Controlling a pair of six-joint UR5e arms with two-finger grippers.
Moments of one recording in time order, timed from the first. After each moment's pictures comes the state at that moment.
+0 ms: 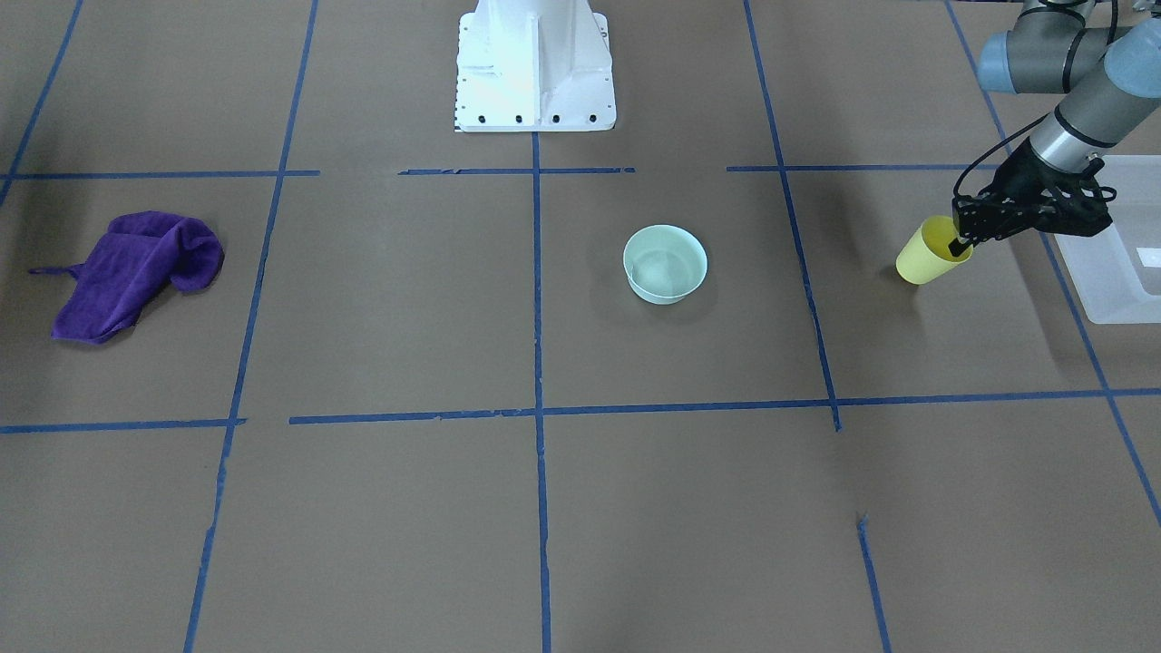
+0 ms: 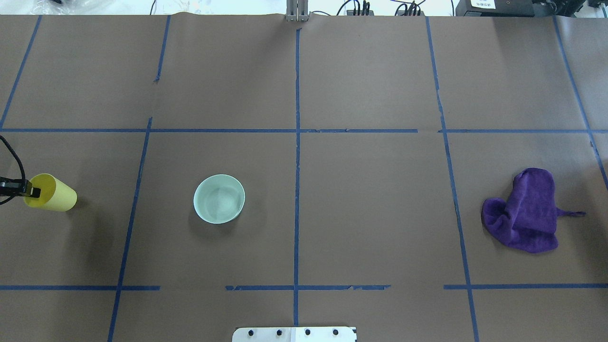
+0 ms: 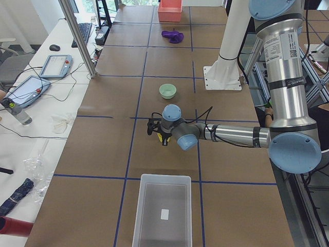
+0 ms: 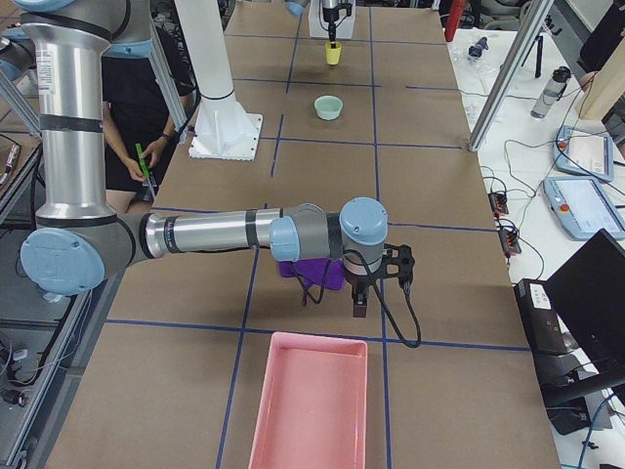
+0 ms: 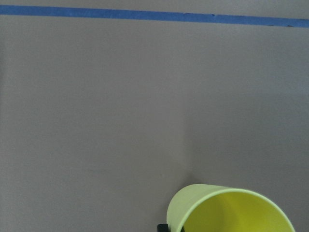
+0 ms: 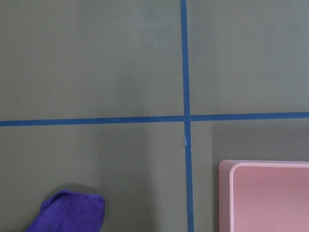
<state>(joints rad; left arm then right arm) -0.94 -1.34 -1.76 -2.41 -2.18 -0.92 1.56 -1.58 1.72 -1.55 2.38 0.15</state>
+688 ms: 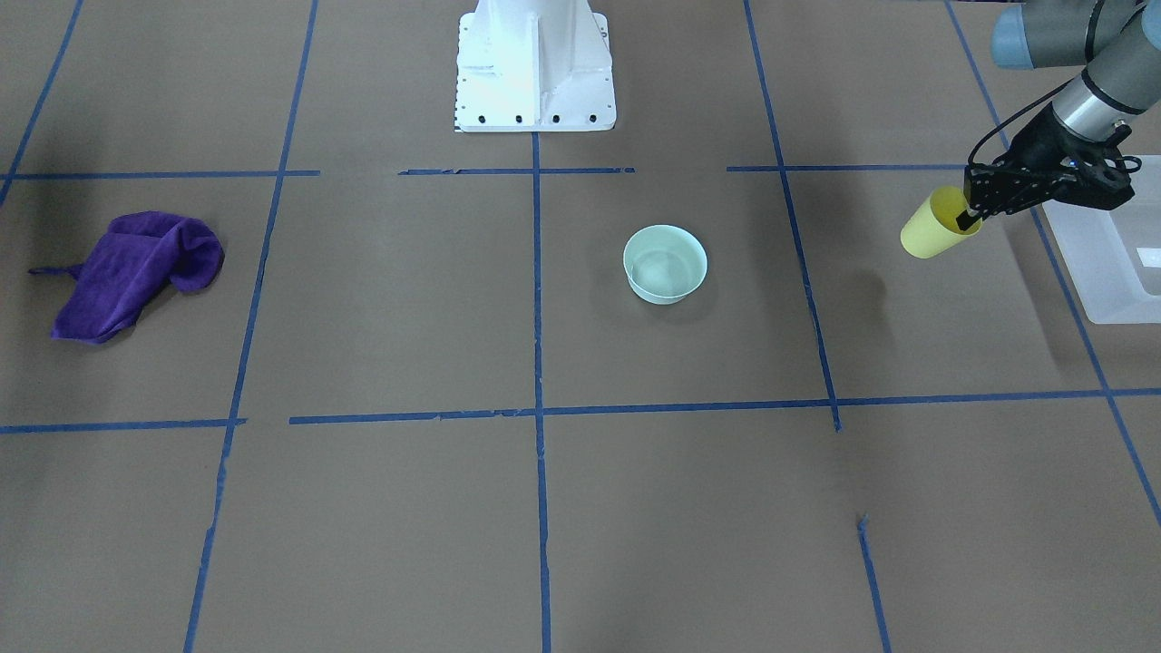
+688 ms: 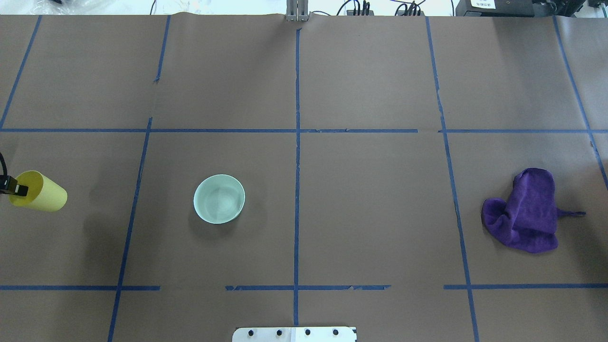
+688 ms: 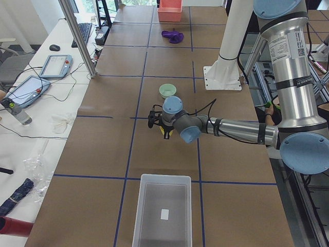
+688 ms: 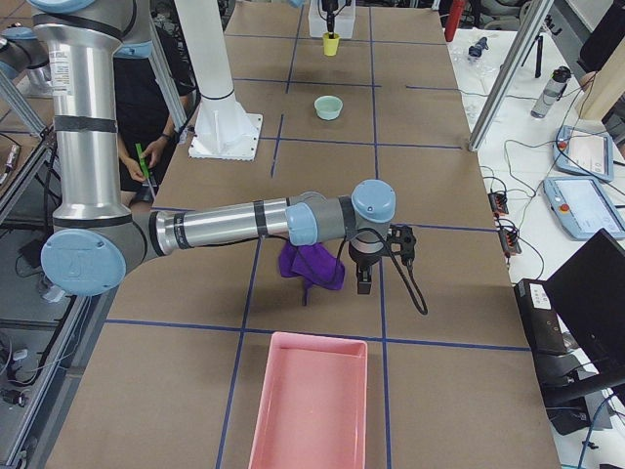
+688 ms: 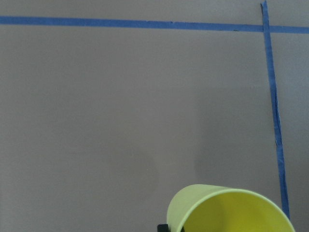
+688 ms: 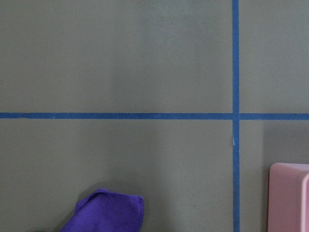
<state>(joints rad) -1.04 -1.32 -1.89 -2.22 -2.26 -0.78 1.42 -1.57 1.75 -1.53 2.38 0.27</state>
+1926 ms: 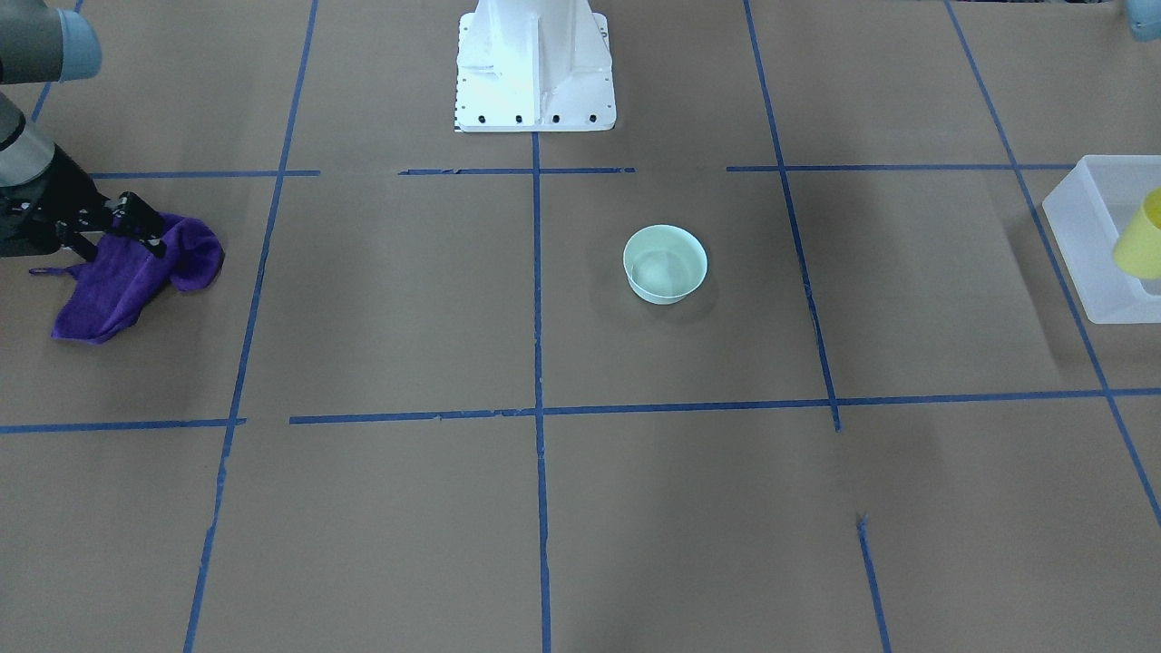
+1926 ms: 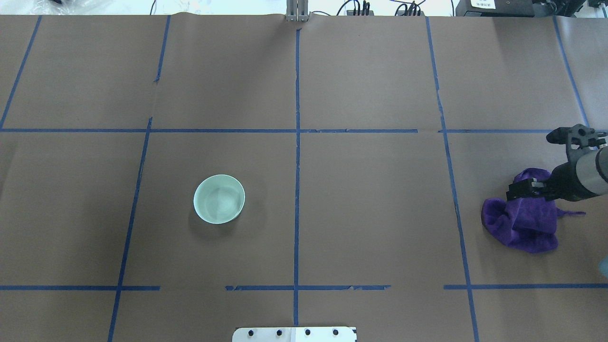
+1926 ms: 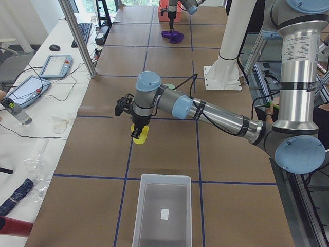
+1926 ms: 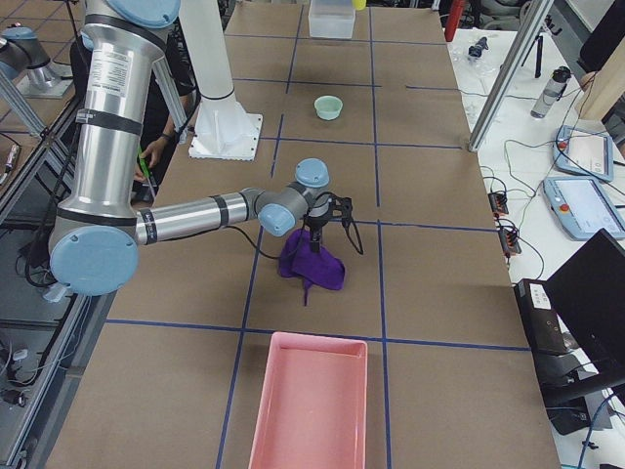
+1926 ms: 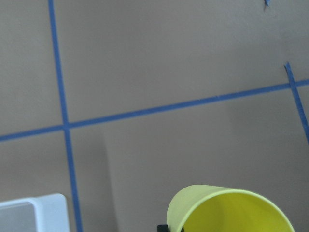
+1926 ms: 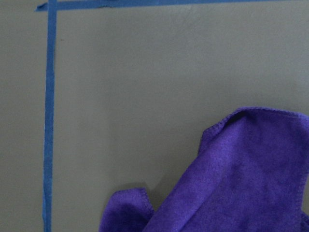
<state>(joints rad) -1.47 -1.55 -1.95 -1.61 -2.18 -0.11 0.83 -1.76 1.90 -1.04 2.10 0.96</state>
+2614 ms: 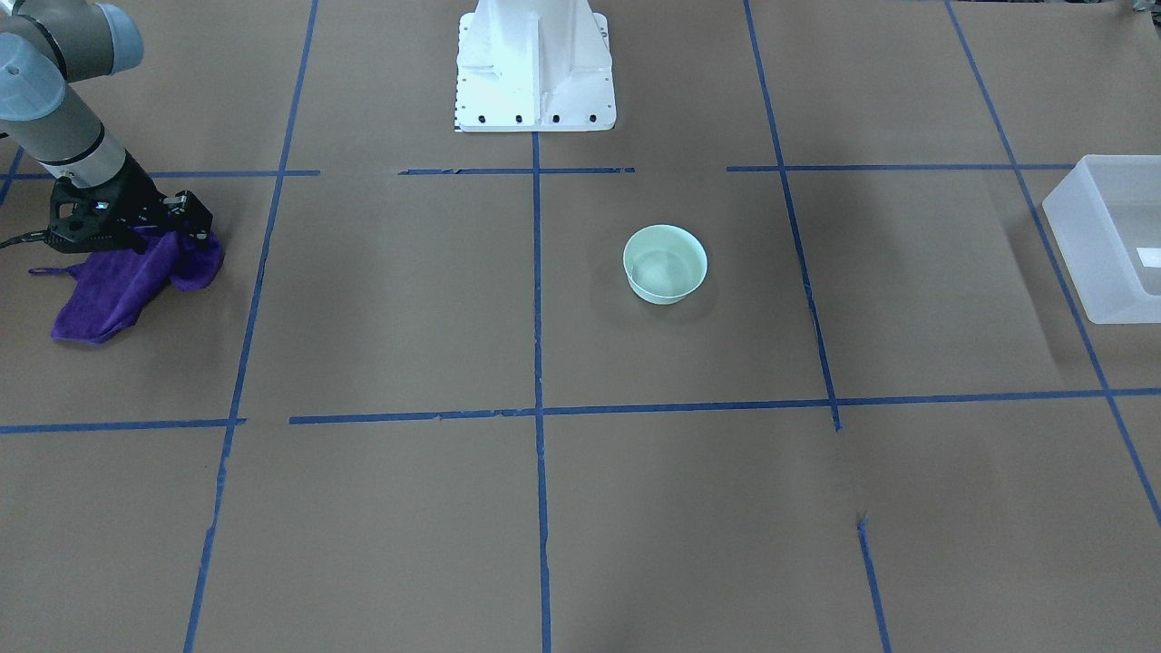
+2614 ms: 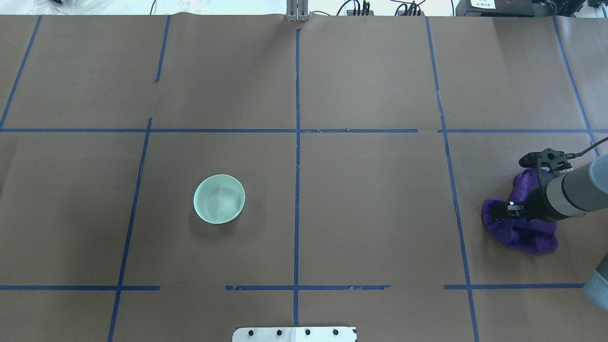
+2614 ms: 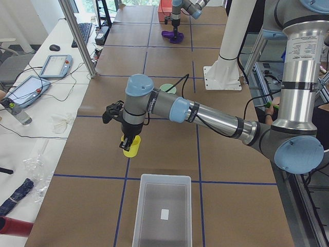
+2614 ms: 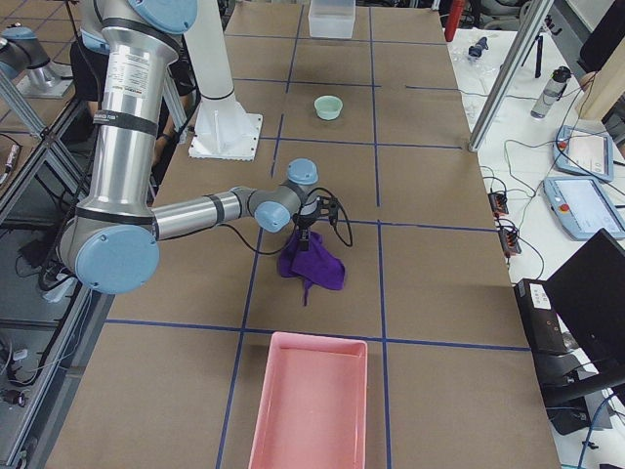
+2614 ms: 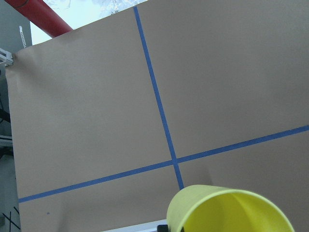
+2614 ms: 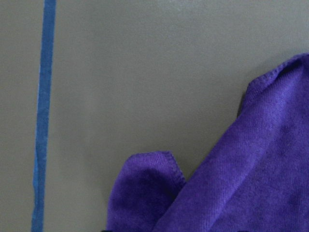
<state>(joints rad) -1.58 -1.59 -1.86 -1.57 -2.15 0.08 0.71 -1.76 1.89 -1.06 2.03 0.99</state>
